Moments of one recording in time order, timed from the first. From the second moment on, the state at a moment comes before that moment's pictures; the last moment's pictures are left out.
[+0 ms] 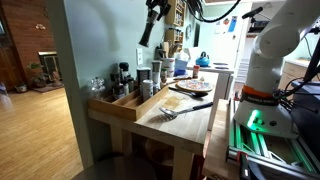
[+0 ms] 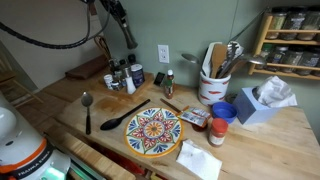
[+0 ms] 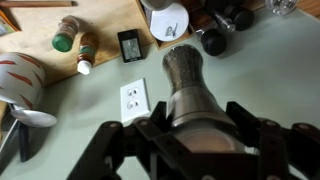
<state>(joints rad) -0.05 -0.48 -0.03 -2.25 0.07 2.26 0.21</state>
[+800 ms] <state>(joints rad) -0.02 -0.42 0.03 -2.28 0.07 2.29 0.21</state>
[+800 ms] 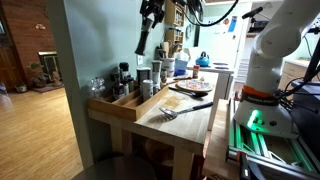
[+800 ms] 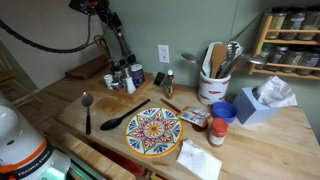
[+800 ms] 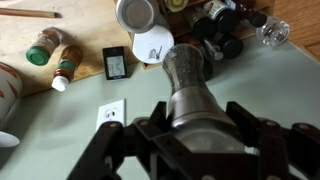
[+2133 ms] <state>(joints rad) -0.04 -0.14 0.07 -2.17 -0.12 2.41 0.34</state>
